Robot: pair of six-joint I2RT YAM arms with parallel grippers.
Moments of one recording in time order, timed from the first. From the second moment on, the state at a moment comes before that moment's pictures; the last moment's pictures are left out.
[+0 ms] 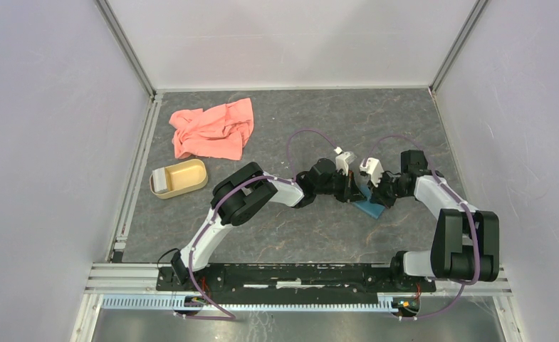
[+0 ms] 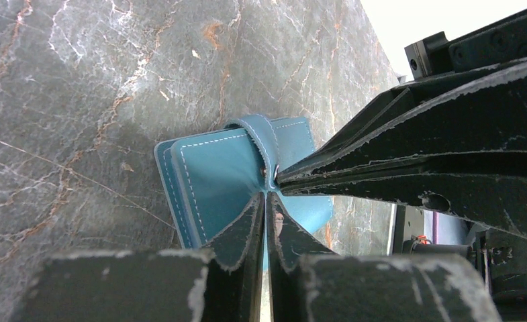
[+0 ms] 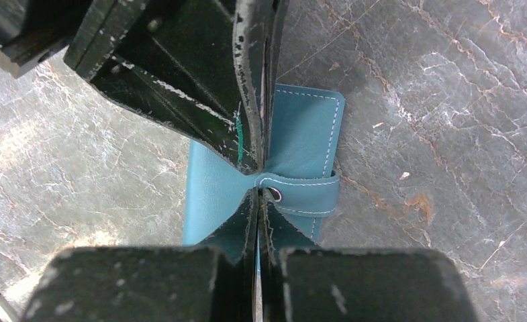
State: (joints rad) left arm -0.97 2.33 1.35 0.67 0.42 -0.73; right arm -0.08 1.35 0.66 -0.57 -0.59 -1.03
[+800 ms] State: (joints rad) left arm -0.96 2.33 1.35 0.67 0.42 -0.73; right arm -0.19 1.69 0.92 -0.79 -0.76 -0.86
